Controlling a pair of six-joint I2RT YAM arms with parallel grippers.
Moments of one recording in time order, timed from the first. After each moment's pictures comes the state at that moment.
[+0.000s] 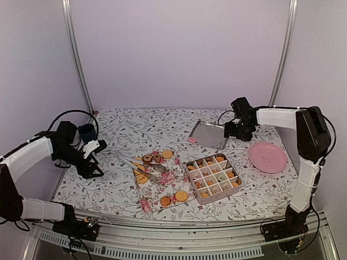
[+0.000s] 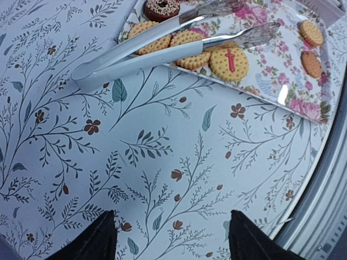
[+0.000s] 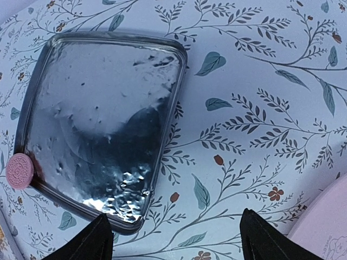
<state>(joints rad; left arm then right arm) -0.02 1.16 0.77 -0.86 0.46 0.80 0.39 1.94 1.40 -0.50 0.16 0.47</state>
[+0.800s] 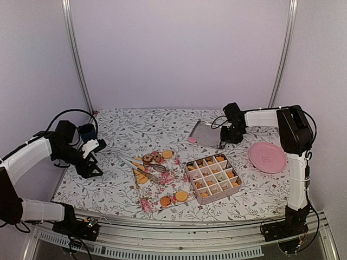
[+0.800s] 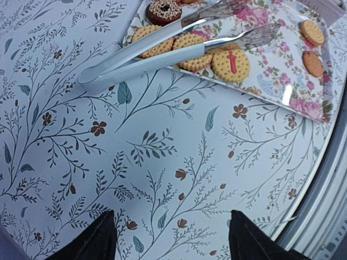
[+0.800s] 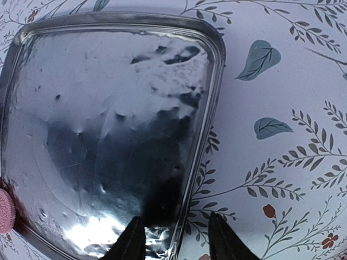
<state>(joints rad) -0.02 1.13 0.77 -0.86 0.45 0.81 0.38 2.18 1.56 -0.48 0.10 0.53</state>
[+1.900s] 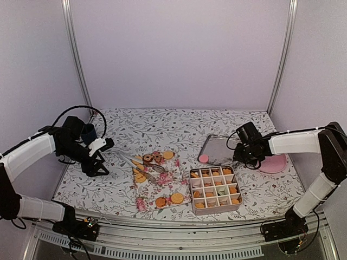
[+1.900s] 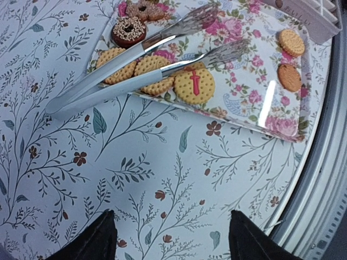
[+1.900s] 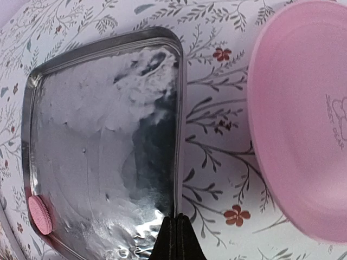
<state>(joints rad) -0.16 1.17 0.84 -0.88 0.45 0.77 0.52 1.60 0.86 -0.29 0.28 0.83</state>
